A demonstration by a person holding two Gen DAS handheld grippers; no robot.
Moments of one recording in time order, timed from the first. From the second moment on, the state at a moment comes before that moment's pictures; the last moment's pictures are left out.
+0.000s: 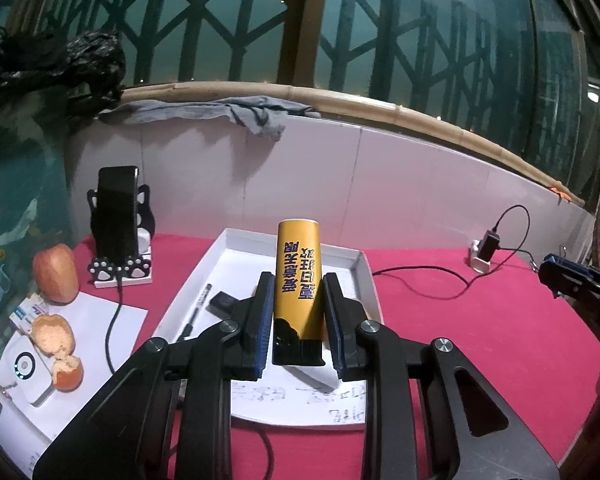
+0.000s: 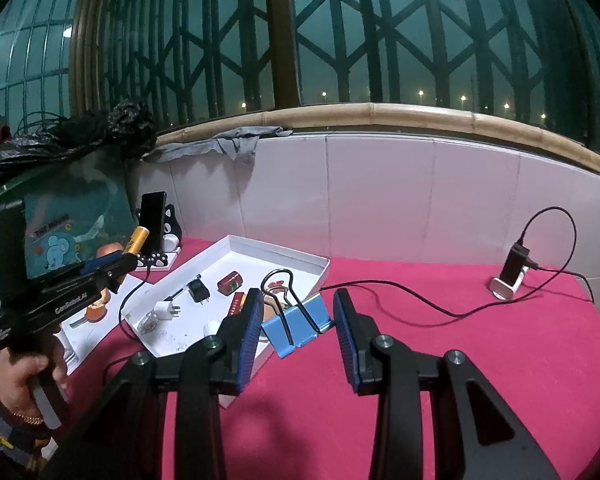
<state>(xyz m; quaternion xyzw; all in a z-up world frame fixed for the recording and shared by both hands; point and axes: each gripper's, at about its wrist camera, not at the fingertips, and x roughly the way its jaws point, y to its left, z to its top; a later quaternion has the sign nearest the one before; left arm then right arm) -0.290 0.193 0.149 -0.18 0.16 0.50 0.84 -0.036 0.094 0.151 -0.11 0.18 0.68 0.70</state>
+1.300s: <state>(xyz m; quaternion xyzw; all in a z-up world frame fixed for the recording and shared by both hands) -0.320 0.267 0.132 -0.21 0.19 0.52 0.81 -0.105 0.201 0.142 -0.15 0.22 0.71 0.65</state>
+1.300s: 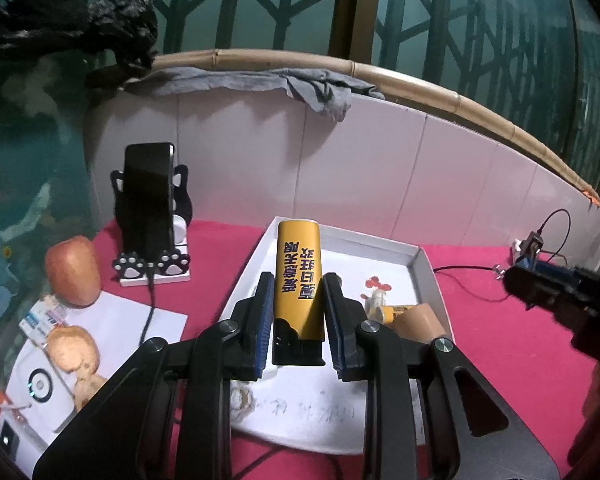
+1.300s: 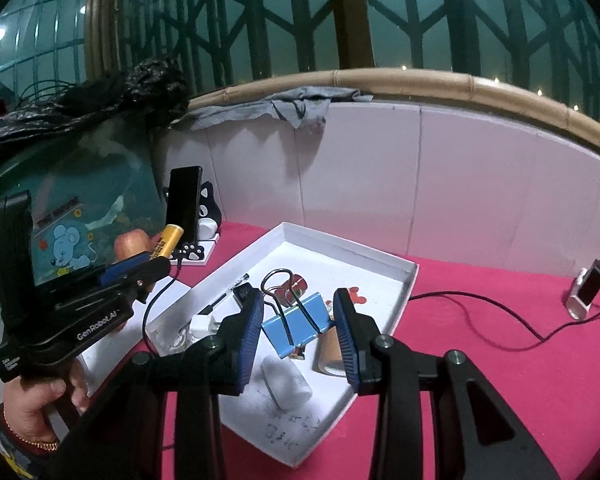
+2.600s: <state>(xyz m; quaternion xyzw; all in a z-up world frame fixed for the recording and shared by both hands) -0.305 0.346 0.084 -0.27 0.24 0.56 0.74 -0.092 0.300 0.064 -0.18 0.31 0.63 0.69</state>
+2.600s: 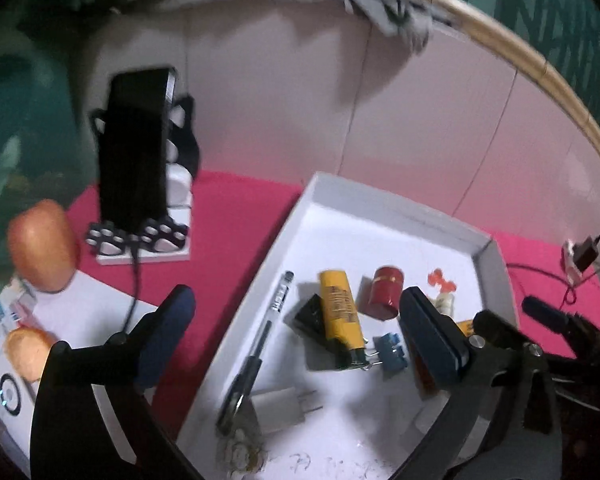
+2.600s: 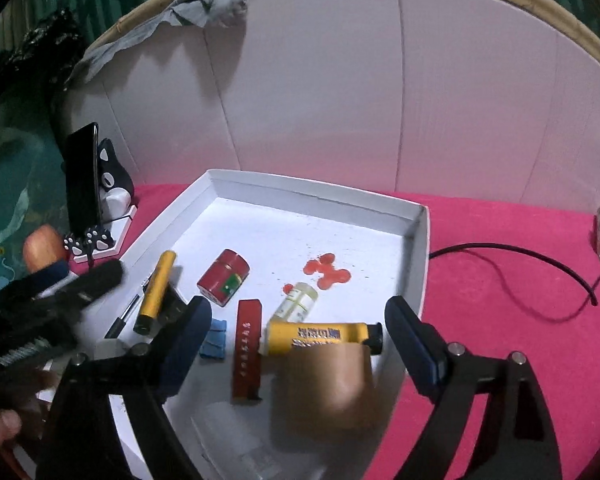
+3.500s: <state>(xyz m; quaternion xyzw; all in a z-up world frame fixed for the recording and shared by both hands) -0.269 0.170 0.158 -0.11 0.21 0.63 0.74 -0.068 0.168 0.095 -0.11 0.22 0.61 0.76</state>
